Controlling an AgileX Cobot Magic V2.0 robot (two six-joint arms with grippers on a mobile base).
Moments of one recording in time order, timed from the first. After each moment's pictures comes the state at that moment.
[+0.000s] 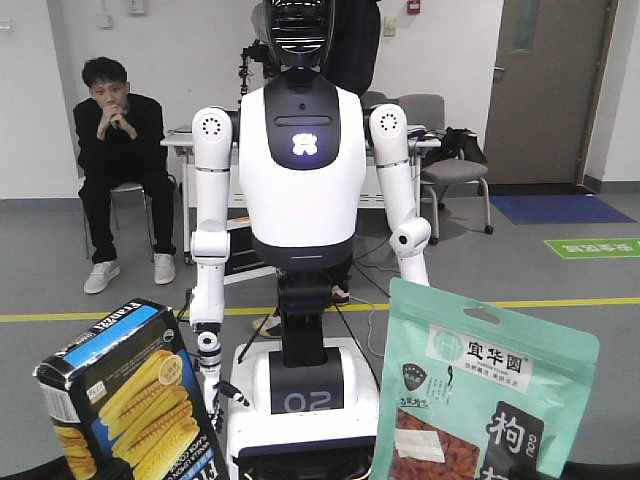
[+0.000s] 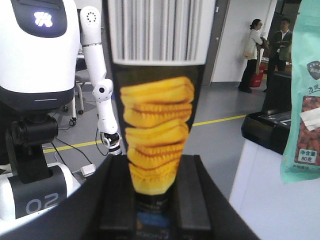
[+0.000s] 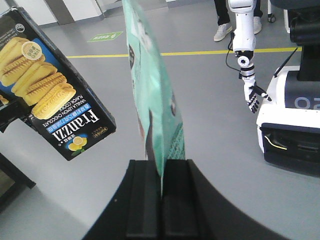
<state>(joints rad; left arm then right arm) -0.32 0.98 -0.28 0.40 -0.71 -0.52 -0.05 0.85 -0.60 -1.80 -0.80 2.03</state>
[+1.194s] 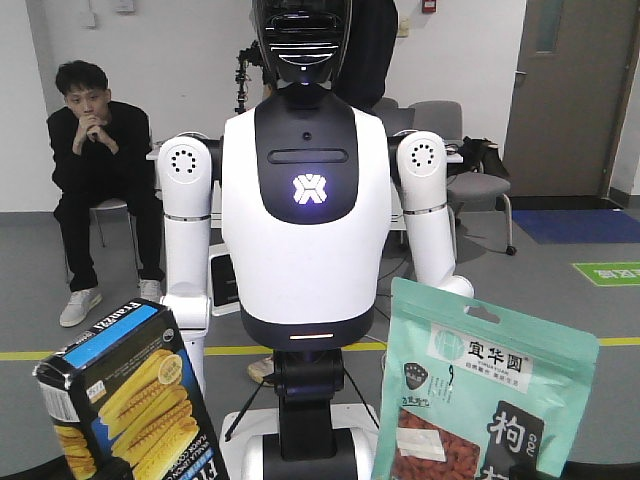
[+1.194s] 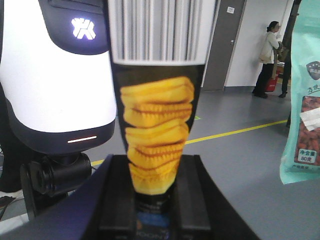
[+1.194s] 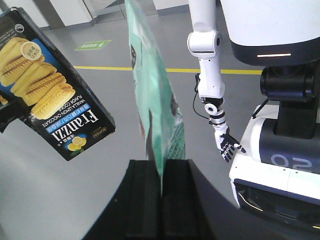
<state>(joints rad) -0.32 0.98 -0.28 0.40 -0.71 -0.52 -0.05 0.85 -0.60 -1.80 -0.80 2.03</state>
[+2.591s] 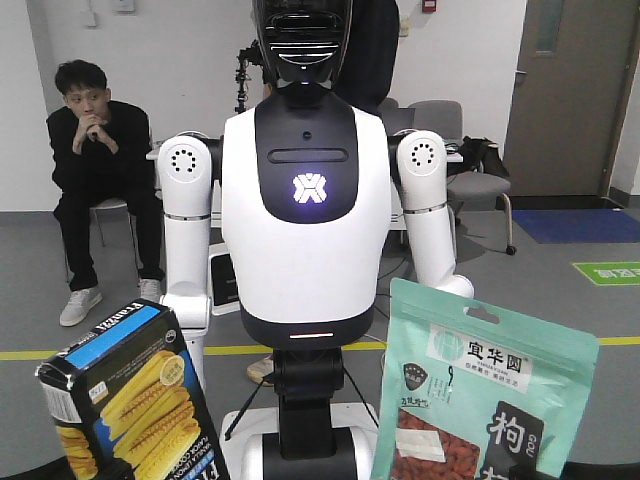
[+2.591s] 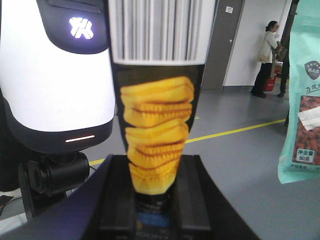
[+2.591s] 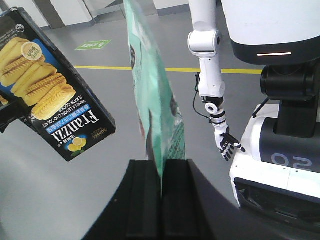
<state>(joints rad) -0.32 0.98 -0.28 0.40 -0.71 -0.52 -0.05 0.85 -0.60 -1.80 -0.80 2.03</state>
